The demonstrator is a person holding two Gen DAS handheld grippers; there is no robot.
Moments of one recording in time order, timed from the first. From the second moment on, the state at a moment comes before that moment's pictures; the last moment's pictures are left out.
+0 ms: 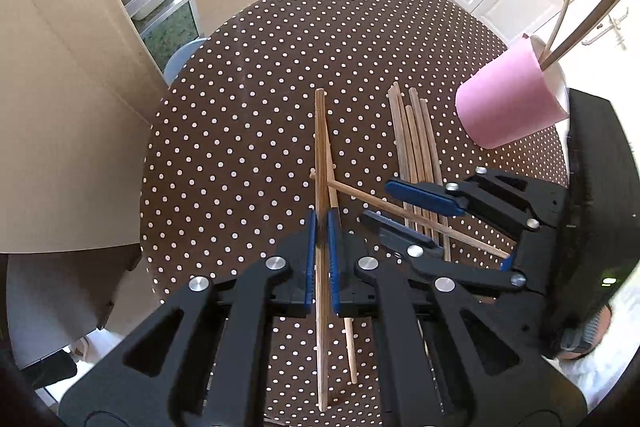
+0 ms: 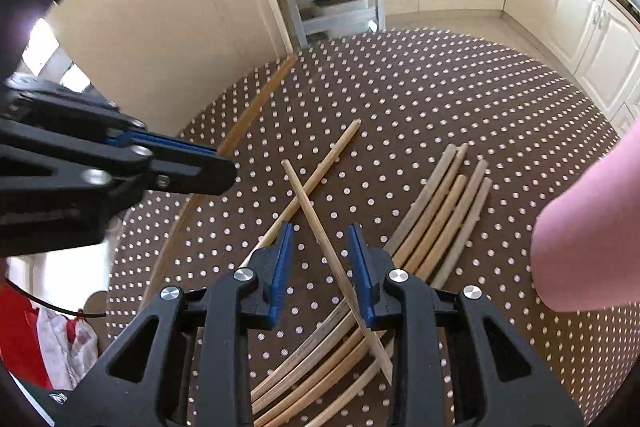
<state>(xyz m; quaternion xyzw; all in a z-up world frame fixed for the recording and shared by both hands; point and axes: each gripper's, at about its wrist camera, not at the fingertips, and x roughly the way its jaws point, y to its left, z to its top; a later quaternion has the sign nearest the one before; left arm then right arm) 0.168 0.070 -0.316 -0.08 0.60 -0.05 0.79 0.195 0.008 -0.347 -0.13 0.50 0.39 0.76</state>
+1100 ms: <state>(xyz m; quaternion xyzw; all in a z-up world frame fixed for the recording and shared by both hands) 0.138 -0.013 -0.224 -0.02 0.52 -0.16 0.84 0.156 -0.098 -0.223 -0.01 0.43 0.32 0.85</state>
